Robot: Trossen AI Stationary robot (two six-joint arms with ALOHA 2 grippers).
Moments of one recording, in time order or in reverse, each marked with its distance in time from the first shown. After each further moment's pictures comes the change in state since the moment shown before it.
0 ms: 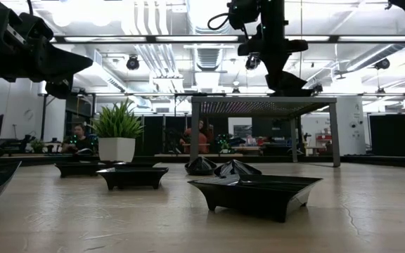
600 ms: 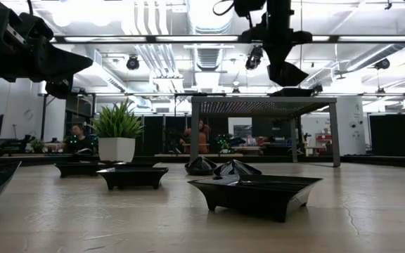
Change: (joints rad) left arm 0.000 0.000 0.000 0.000 0.000 0.000; right arm 0.017 -0.063 0.002 0.000 -0.018 0.009
